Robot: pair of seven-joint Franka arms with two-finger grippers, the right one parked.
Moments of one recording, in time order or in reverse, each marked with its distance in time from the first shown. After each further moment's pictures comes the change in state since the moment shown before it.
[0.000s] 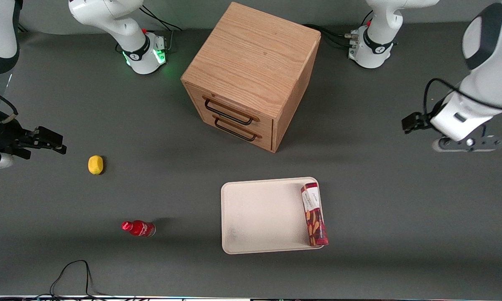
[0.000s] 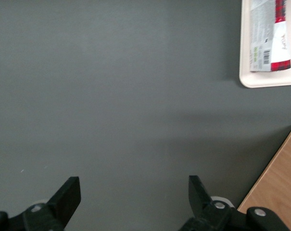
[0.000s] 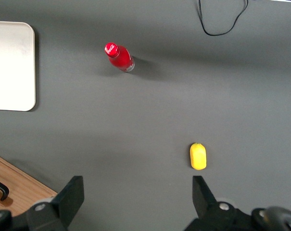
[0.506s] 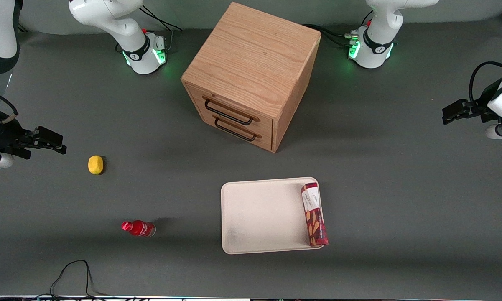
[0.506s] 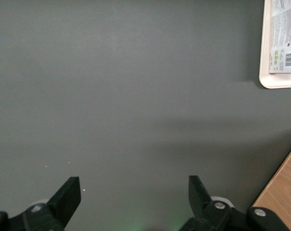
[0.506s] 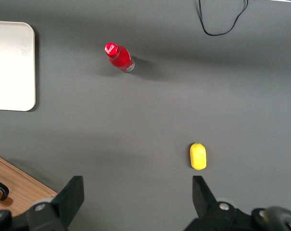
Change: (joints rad) arm 0.032 -0.027 0.080 0.028 -0.001 -0.035 0.107
